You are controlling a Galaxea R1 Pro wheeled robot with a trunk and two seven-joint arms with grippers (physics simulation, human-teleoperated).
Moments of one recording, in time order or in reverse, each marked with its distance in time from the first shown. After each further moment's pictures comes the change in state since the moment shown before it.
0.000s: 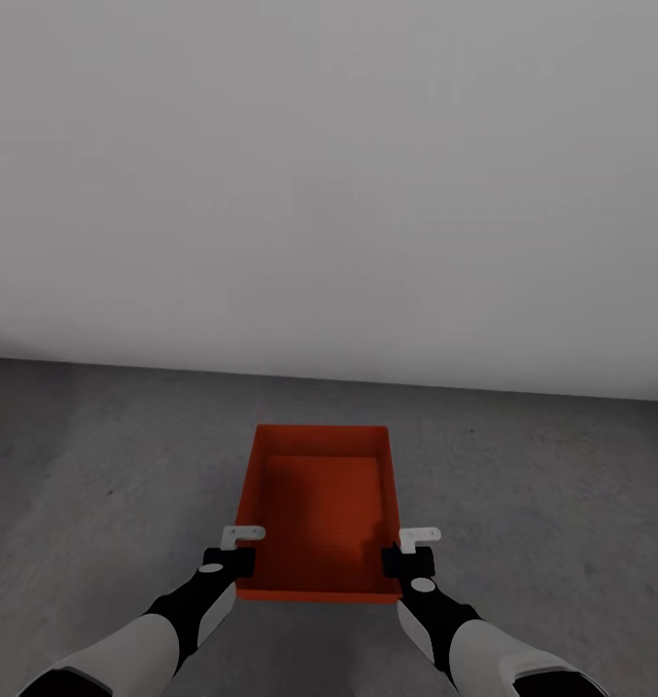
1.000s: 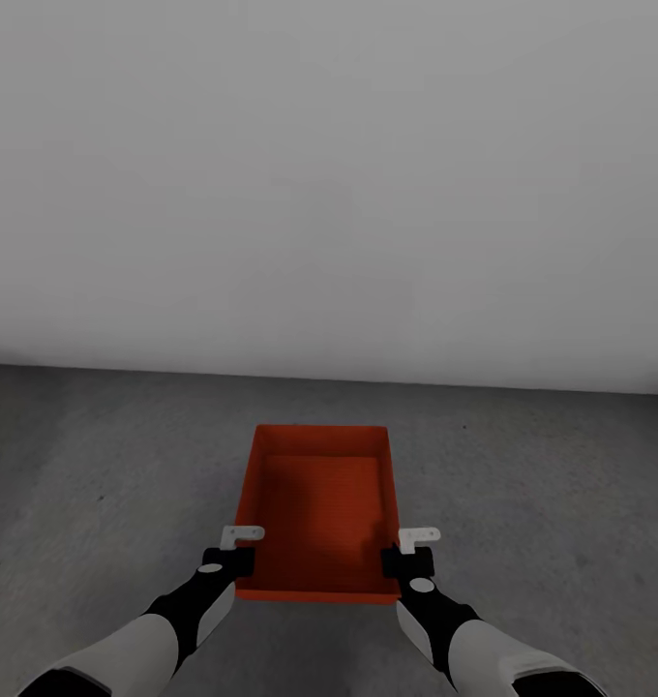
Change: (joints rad) left arm 0.000 0.003 -0.006 0.000 0.005 0.000 -0.001; right arm 0.000 0.003 0.000 0.001 0.000 0.000 -0.004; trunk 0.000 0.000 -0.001
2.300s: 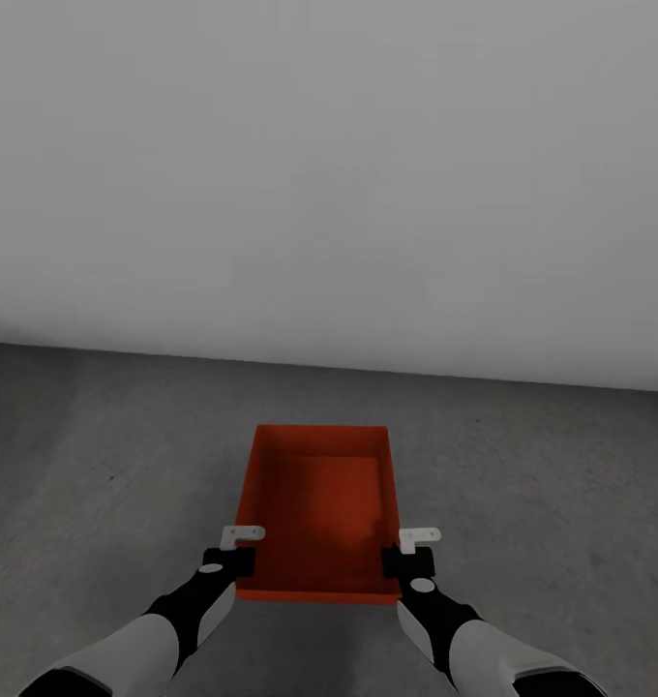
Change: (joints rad) left arm 0.000 -0.002 0.003 0.001 -0.004 0.000 0.001; right arm 0.000 -0.002 -0.001 0.000 -0.001 -0.001 0.003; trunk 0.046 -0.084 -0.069
